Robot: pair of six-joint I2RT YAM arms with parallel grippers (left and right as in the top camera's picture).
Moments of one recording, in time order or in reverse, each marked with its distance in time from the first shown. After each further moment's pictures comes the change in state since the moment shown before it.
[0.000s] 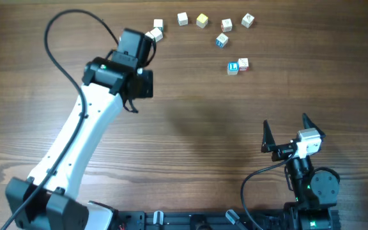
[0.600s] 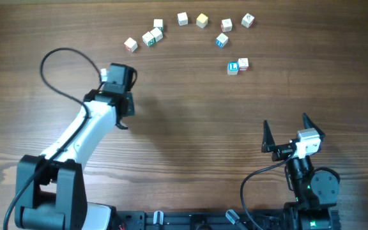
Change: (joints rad) left arm 0.181 0.025 -0.476 0.507 -0.143 0.000; right arm 0.000 0.000 0.000 0.000 0.000 -0.023
